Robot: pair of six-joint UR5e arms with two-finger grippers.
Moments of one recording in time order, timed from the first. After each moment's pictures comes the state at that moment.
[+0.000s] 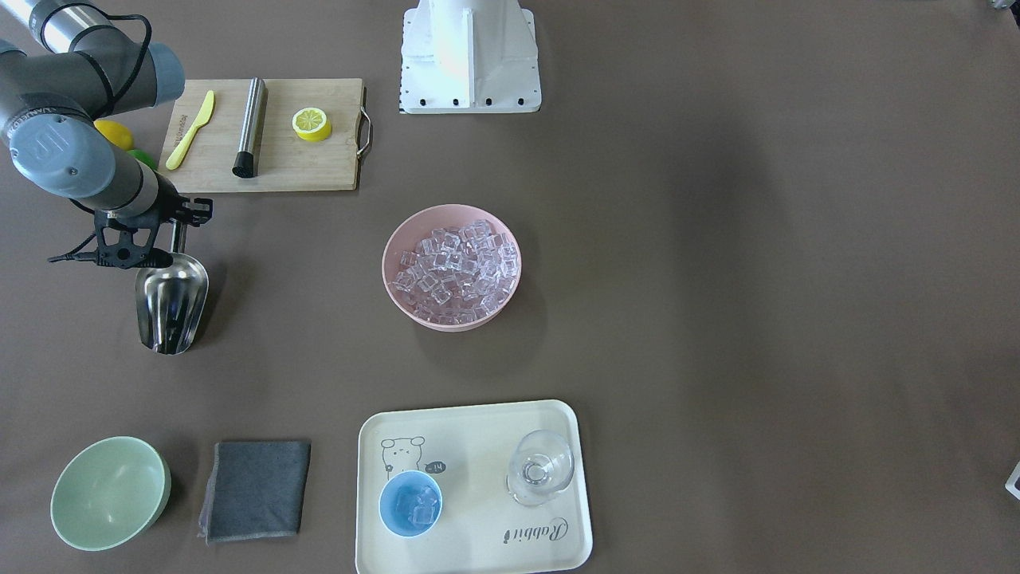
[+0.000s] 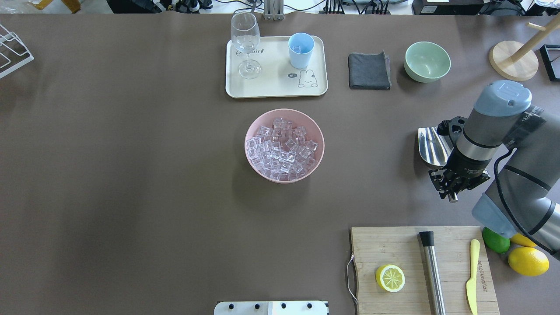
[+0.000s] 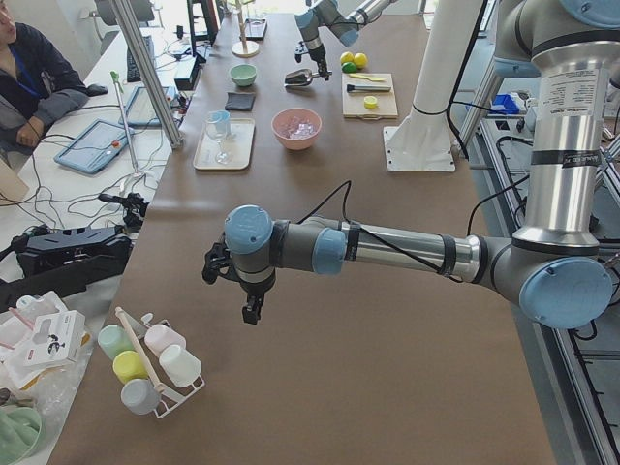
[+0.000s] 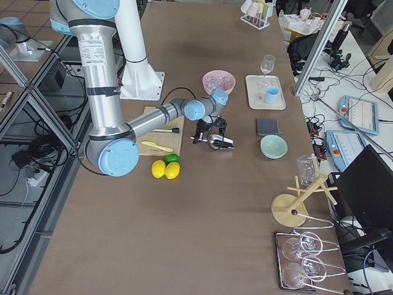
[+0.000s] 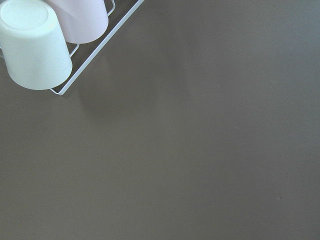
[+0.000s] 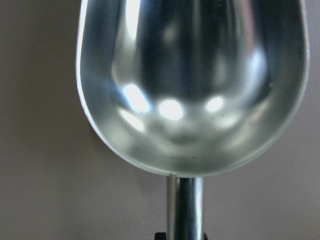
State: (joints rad) left arm -1.57 -1.58 -1.68 -1.57 -2.42 0.07; right arm 0.79 -1.44 1.81 -1.69 2.28 0.77
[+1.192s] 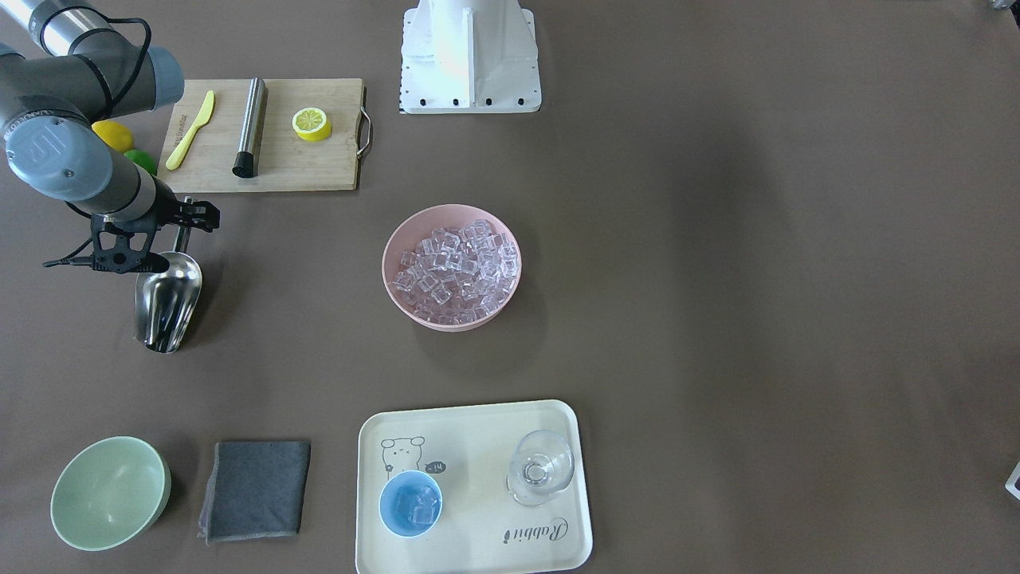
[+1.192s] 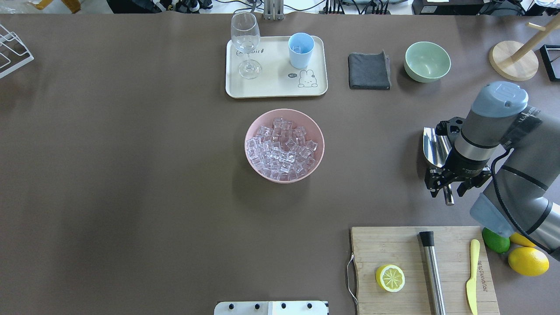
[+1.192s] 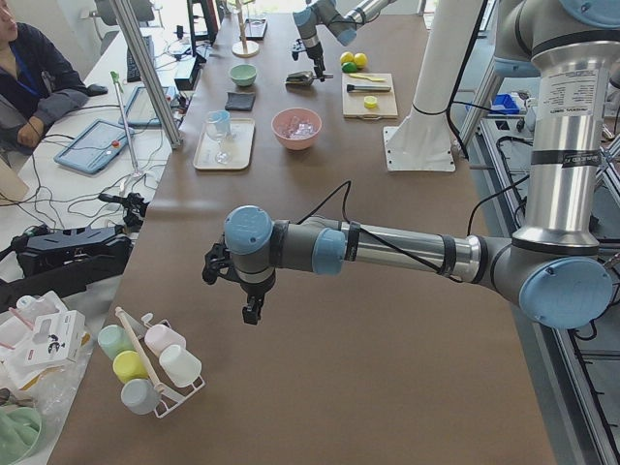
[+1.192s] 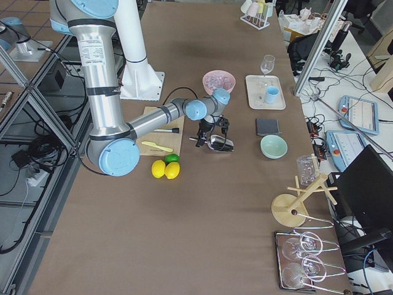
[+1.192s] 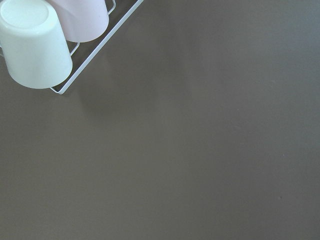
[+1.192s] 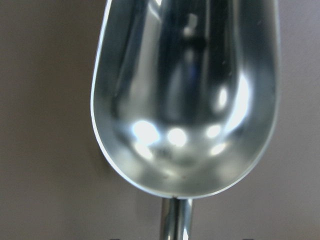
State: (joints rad) left arm -1.57 -1.58 -1.68 -1.57 -2.42 0.07; right arm 0.81 -1.43 1.80 -1.68 2.26 0.77
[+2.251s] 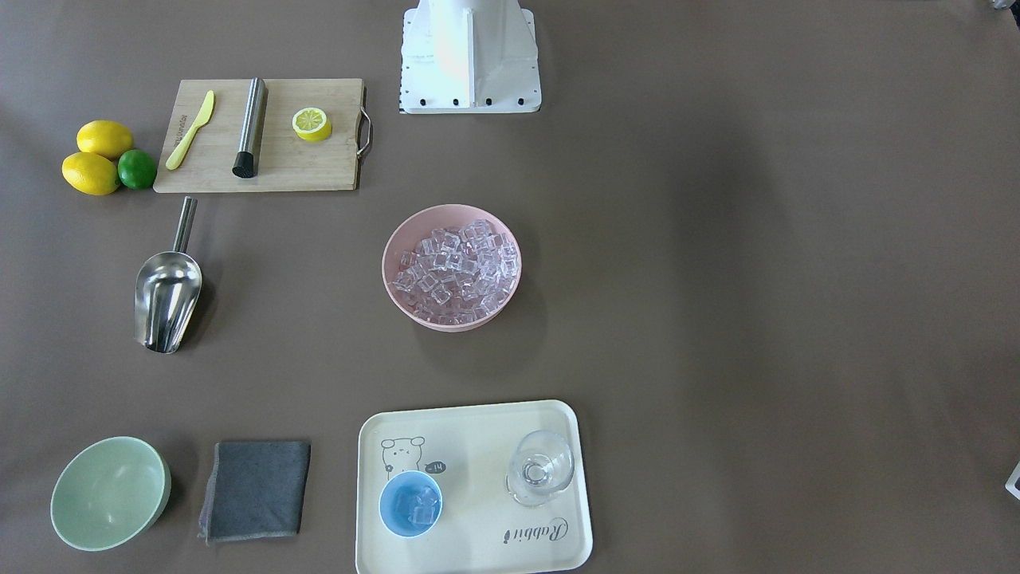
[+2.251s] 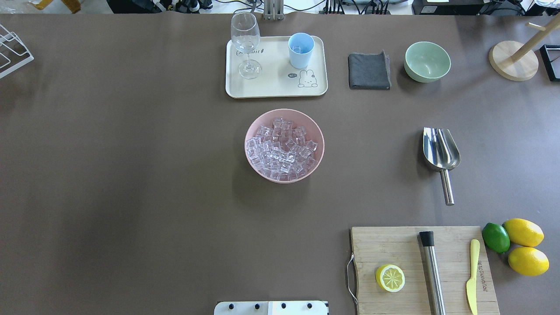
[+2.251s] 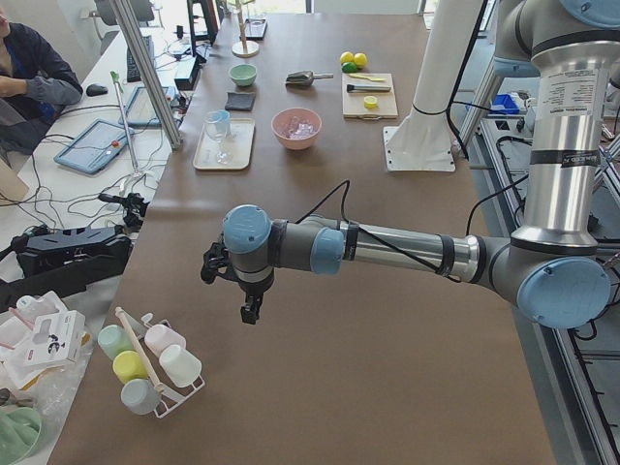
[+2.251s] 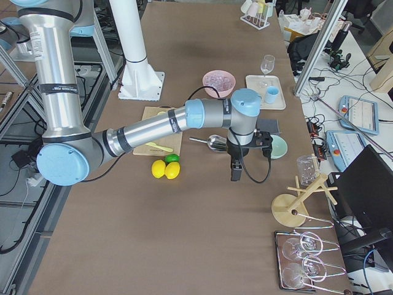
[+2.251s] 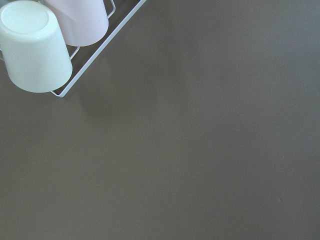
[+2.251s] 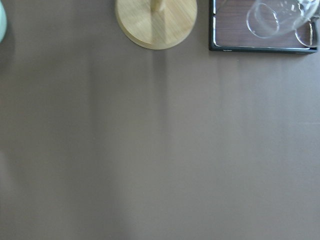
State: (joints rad) left arm -1.57 -1.58 -1.68 -1.57 -2.42 0.07; right arm 1.56 -1.47 1.83 -1.88 2.24 0.07
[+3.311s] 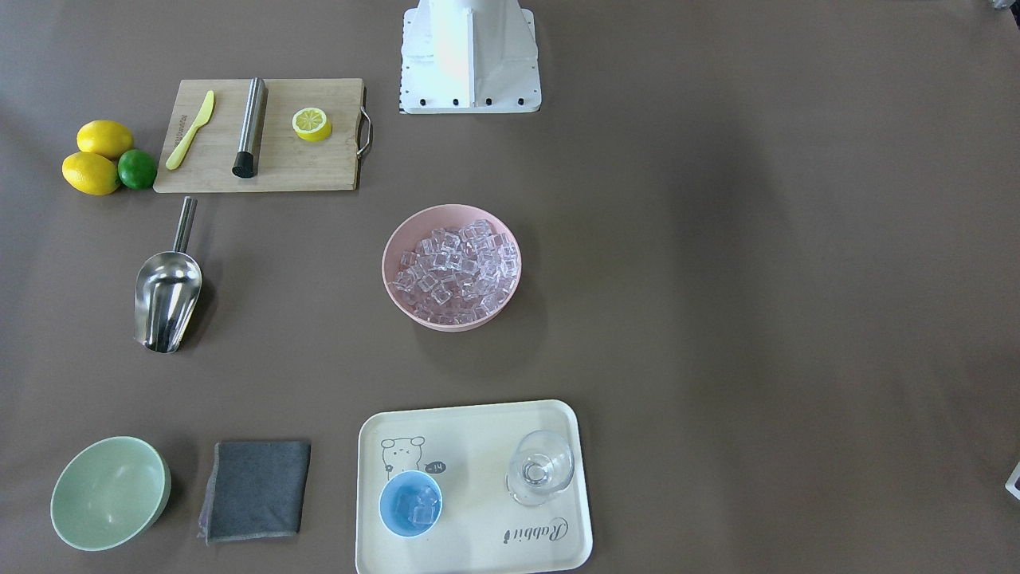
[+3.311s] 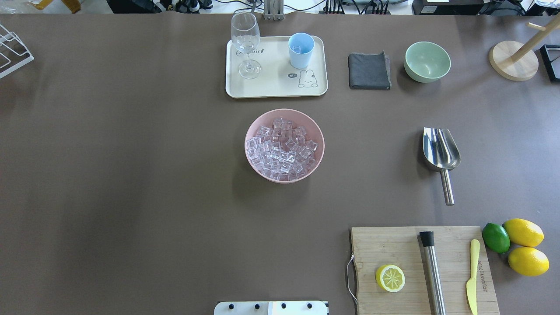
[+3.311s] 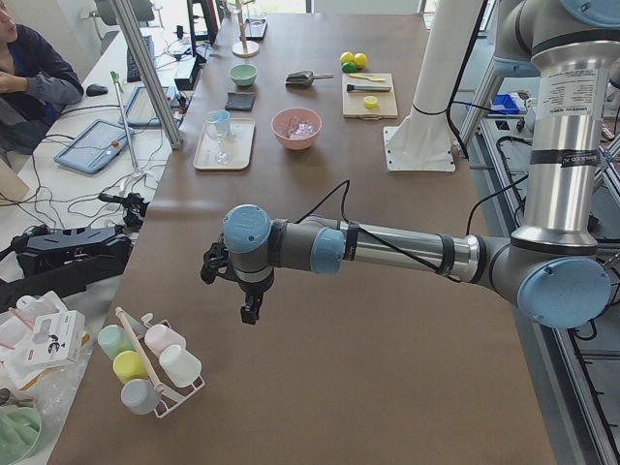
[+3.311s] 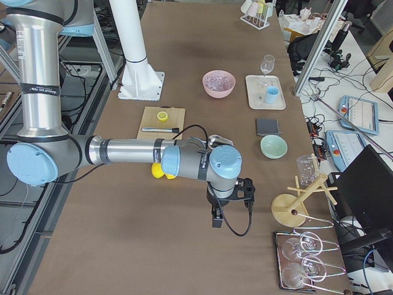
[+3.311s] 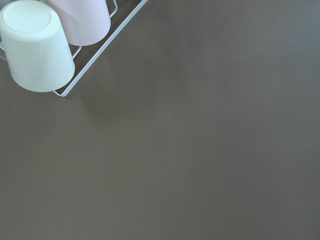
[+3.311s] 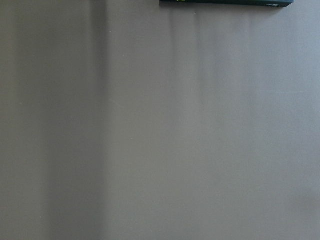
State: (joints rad) left arm -1.57 -1.58 -1.68 -1.57 -2.41 0.07; right arm 1.67 -1.59 1.65 -1.71 2.28 -0.13
